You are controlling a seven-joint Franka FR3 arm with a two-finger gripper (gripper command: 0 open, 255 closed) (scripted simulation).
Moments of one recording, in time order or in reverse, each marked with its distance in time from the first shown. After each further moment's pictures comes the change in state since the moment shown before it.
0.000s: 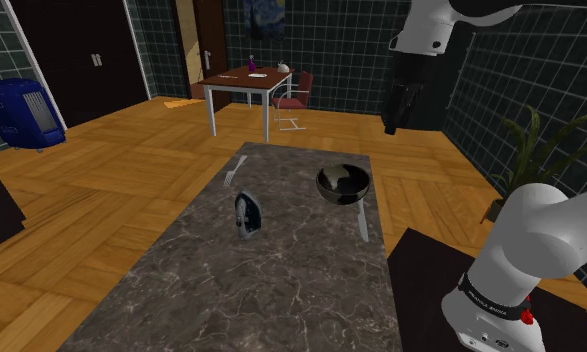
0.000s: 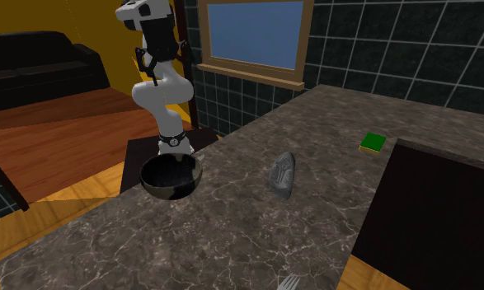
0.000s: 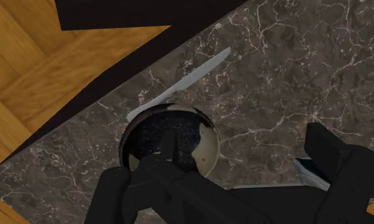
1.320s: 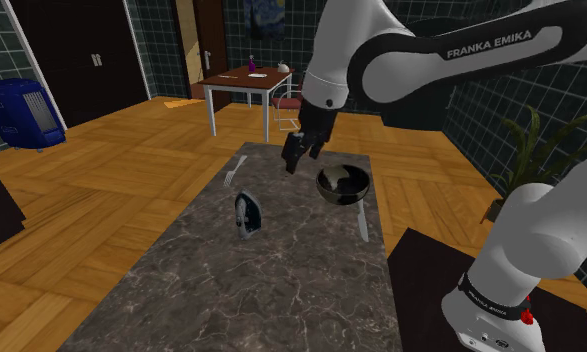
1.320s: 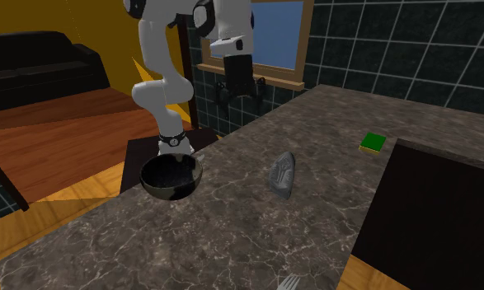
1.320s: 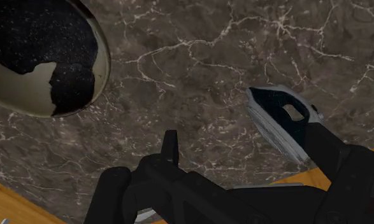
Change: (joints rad) arm 0.015 0.357 0.384 0.022 -0.045 0.583 0.339
